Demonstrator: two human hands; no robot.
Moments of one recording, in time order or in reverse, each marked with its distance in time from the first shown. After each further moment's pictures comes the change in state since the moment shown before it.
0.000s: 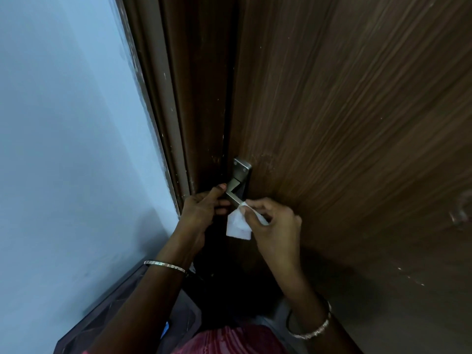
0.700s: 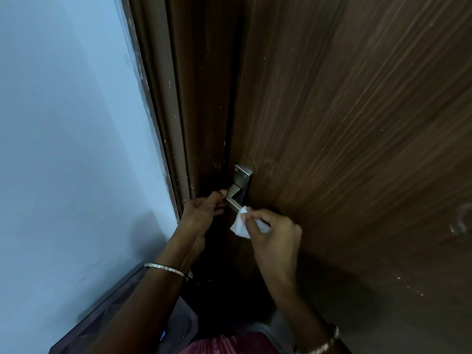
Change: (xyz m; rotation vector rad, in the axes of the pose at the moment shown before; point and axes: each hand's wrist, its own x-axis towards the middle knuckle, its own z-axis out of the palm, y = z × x) left_hand 0.013 -0.006 -0.002 -0.110 -0.011 0.003; right_hand -0.009 -0.007 0.005 -0.090 0.104 -0.056
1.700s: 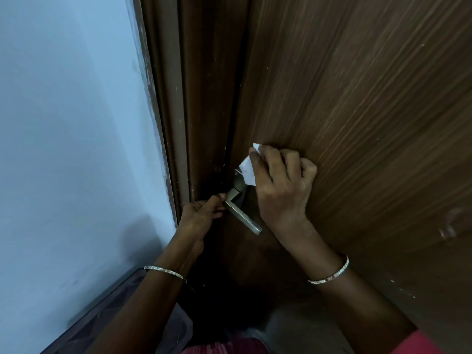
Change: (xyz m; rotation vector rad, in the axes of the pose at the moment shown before) left_hand 0.009 -0.007 -0.003 -0.011 0.002 0.086; right_hand 0.090 -0.035 -0.013 -0.656 0.770 -0.949
